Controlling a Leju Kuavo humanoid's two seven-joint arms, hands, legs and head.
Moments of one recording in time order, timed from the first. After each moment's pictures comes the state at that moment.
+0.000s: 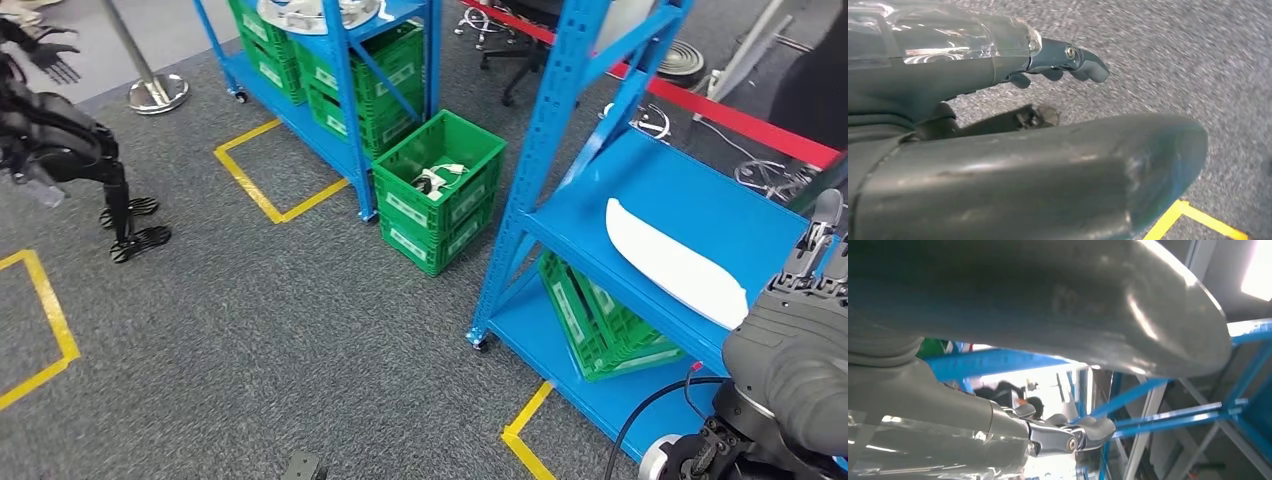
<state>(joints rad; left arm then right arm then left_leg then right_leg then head) -0.16 0.03 -1.18 -0.22 0.73 0.37 -0.28 0.05 -0.25 0.30 -2.33 -0.03 -0.68 -0.22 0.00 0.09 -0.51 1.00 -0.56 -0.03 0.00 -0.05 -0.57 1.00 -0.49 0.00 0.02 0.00</state>
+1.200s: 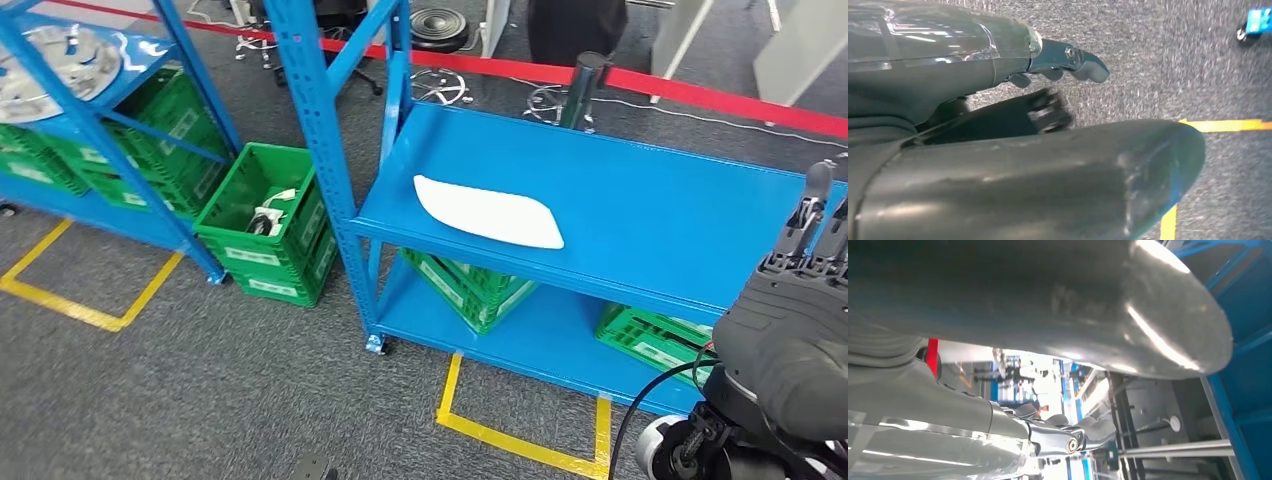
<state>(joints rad) -0.16 0.01 -1.19 -0.22 0.71 0.36 -0.26 -0.02 -0.29 0.34 -2.33 0.11 -0.67 -0.10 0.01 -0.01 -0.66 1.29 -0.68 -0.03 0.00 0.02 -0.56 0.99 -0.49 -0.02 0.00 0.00</state>
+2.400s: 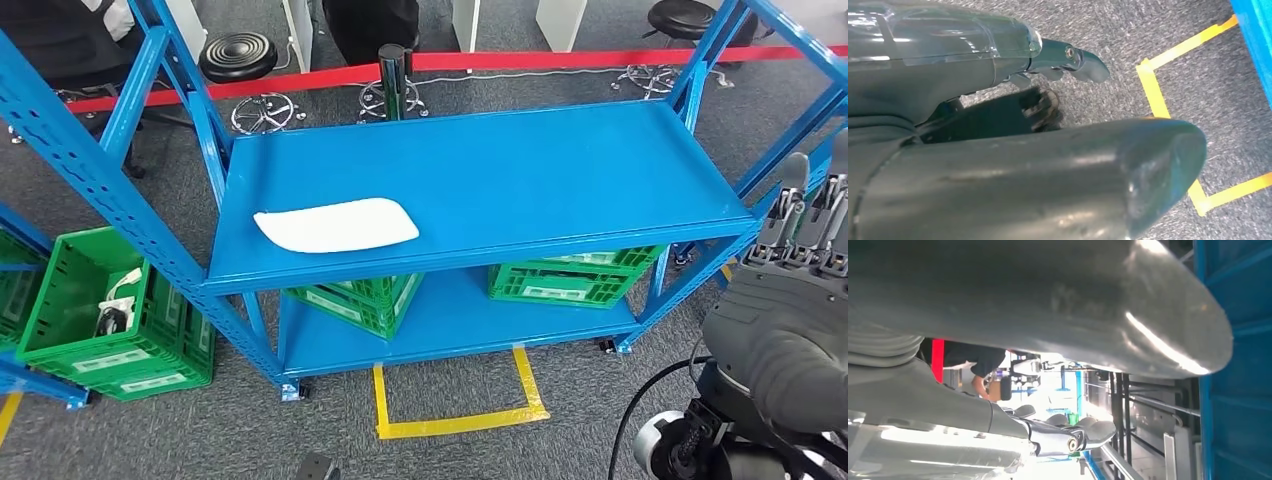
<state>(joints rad) -0.17 0.00 -1.19 -0.22 0.70 0.34 -0.26 -0.06 -0.31 0.37 -2.34 0.11 -0.65 -0.04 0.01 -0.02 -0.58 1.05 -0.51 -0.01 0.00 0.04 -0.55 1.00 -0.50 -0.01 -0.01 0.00</state>
